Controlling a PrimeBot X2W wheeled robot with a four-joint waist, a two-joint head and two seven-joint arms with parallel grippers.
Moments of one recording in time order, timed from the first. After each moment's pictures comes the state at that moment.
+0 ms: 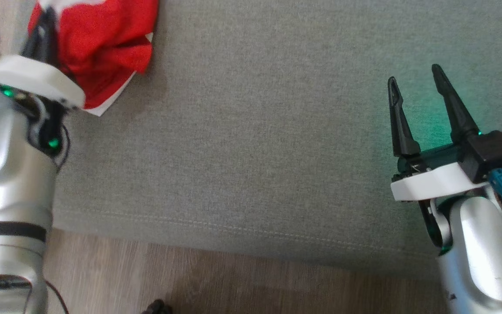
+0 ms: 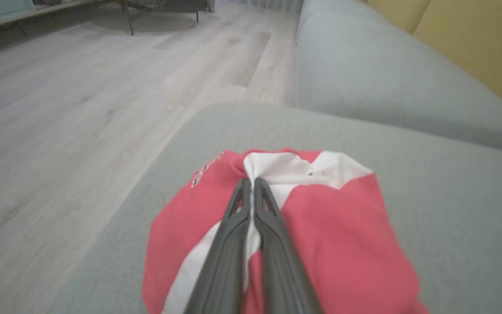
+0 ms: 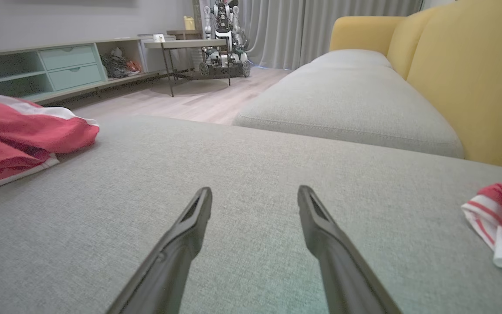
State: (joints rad) left arm -0.88 0.24 -0.18 0.90 -0.48 -0.13 -0.25; right arm -0.30 -0.07 0.03 0.06 -0.02 0.13 -0.24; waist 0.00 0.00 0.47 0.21
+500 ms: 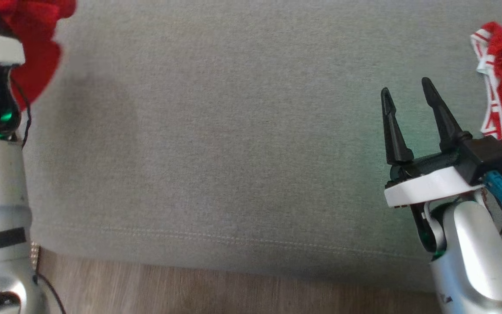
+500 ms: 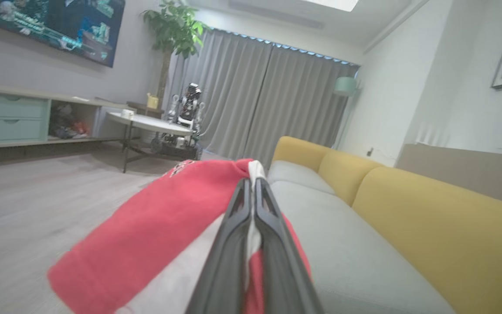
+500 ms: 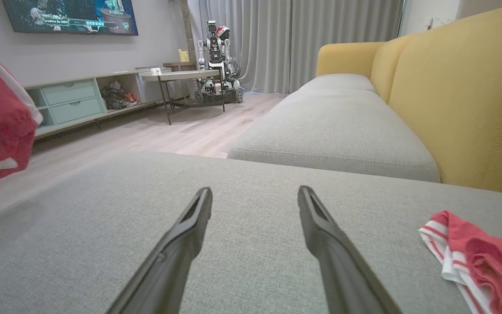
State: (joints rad) left arm -0.79 0.23 0.05 0.43 -0.50 -0.10 -0.26; right arm -0.30 -0.06 0.05 0.13 0.07 0.13 -0.25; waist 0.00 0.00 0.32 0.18
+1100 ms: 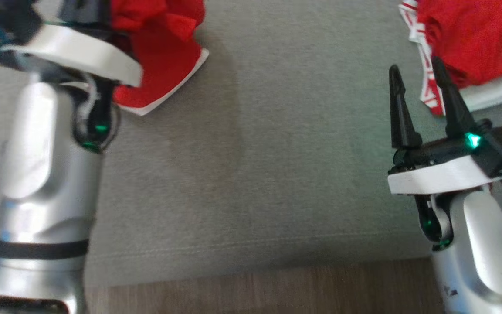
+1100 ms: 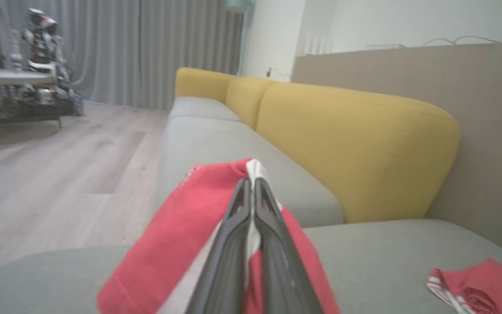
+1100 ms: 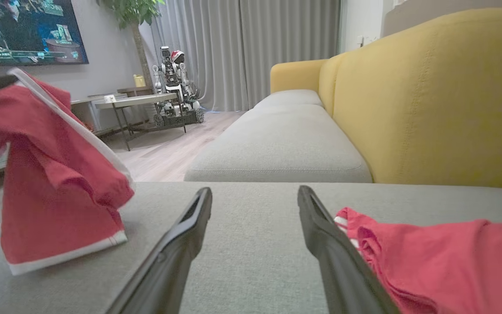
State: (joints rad) left arm -0.77 0.14 -0.21 0.31 -0.37 -0.05 -0.12; right arm -0.32 -0.06 0.06 0.06 0.16 0.13 -0.25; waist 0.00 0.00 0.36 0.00
